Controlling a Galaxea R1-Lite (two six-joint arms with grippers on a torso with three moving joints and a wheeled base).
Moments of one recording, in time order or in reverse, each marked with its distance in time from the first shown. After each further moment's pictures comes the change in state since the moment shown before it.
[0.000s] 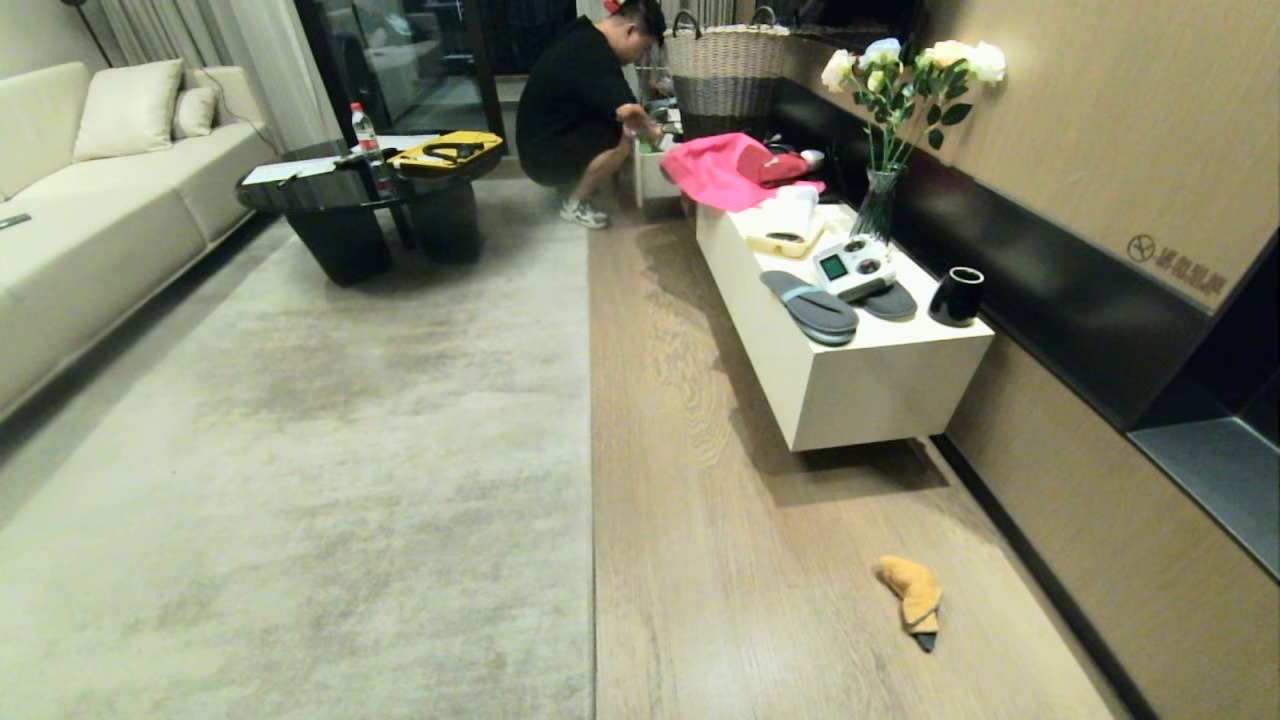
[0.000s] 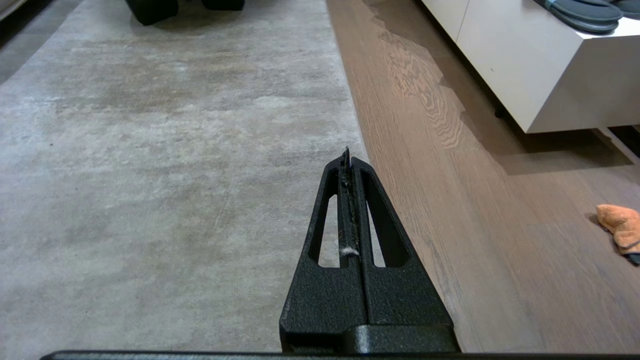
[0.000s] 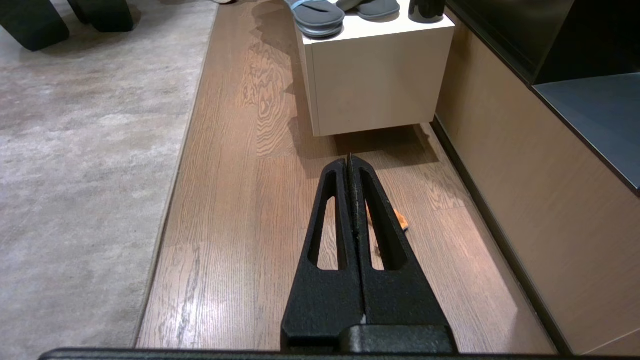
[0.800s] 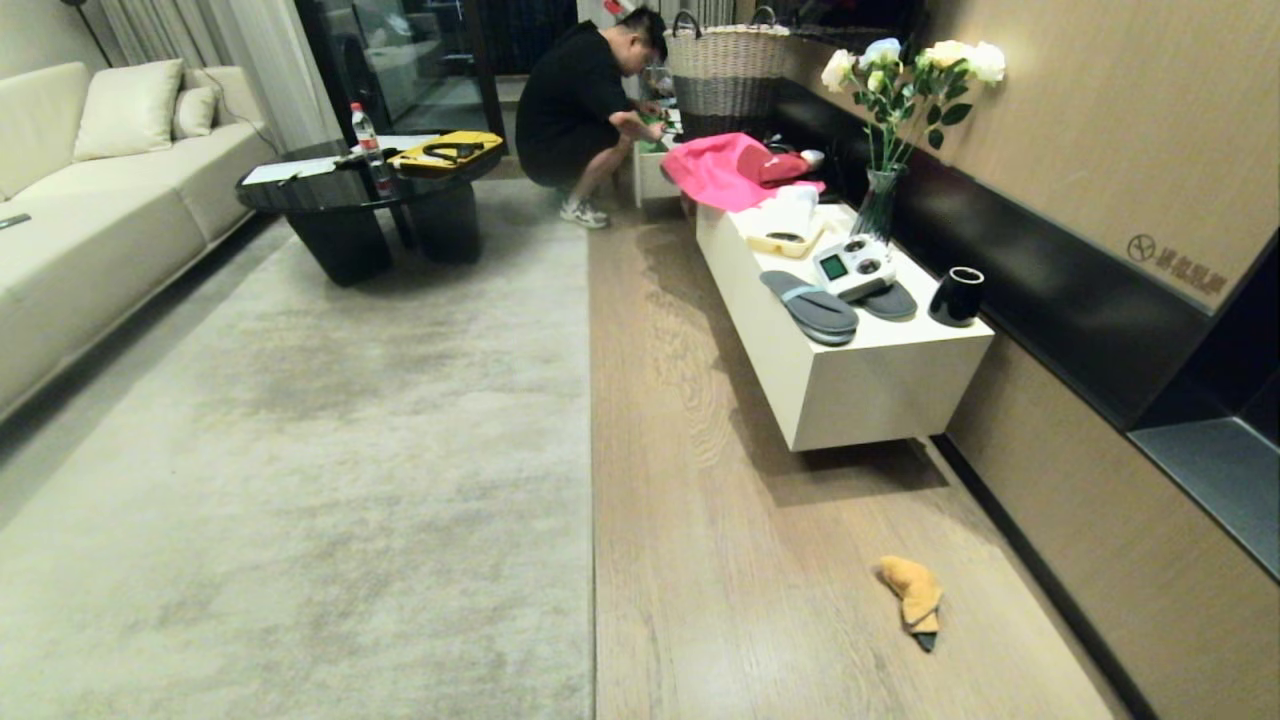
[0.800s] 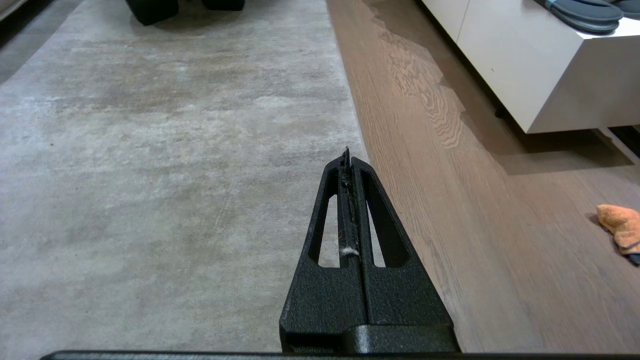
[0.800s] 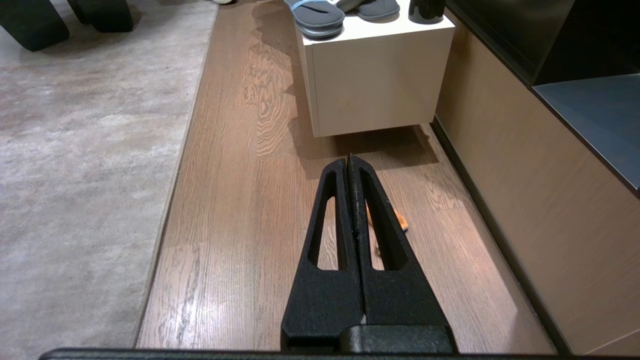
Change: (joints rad) left arm 0.000 0.000 0.000 0.000 0.000 0.000; right arm 0.000 0.000 0.000 -0.001 0.000 0.000
